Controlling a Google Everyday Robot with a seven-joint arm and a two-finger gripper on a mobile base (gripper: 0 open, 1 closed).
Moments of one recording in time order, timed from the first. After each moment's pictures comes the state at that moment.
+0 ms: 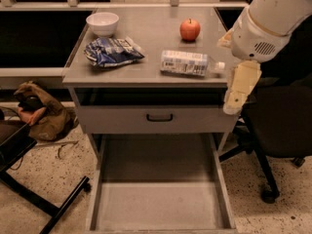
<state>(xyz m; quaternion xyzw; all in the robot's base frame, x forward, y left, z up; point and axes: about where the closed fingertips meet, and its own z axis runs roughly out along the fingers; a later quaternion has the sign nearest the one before) 0.513 -0.162 0.941 -0.66 0.73 0.00 0.17</state>
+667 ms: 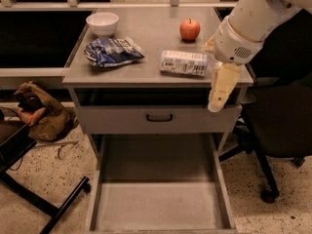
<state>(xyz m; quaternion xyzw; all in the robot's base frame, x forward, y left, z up) 0.548 -0.134 0.909 -0.69 0.70 0.04 0.18</state>
